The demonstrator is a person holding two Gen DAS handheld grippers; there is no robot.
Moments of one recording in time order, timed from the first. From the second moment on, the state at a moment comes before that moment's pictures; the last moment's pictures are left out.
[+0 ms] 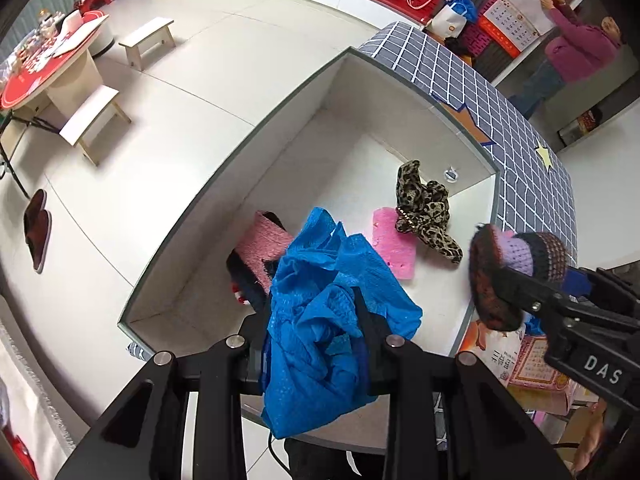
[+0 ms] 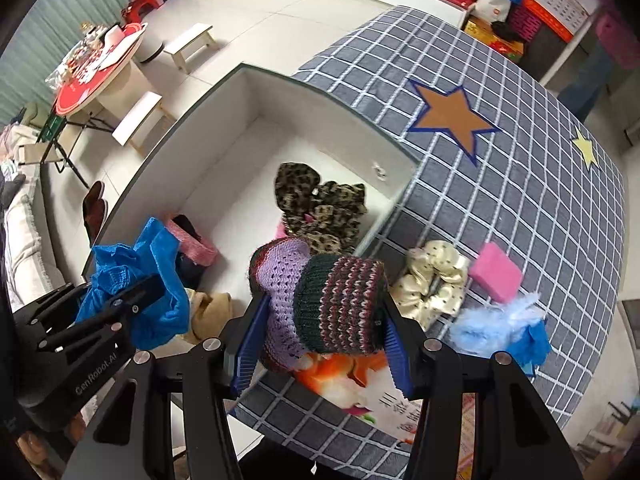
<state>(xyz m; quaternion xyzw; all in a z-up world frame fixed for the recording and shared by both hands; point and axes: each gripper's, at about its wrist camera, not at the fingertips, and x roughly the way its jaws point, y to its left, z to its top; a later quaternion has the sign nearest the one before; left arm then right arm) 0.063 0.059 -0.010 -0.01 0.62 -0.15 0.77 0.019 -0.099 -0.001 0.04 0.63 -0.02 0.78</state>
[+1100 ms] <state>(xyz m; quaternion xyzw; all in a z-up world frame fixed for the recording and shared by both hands) 0.067 0.057 -0.037 -0.01 0.63 -0.13 0.76 0.071 -0.058 -0.043 0.01 0.67 0.02 0.75</state>
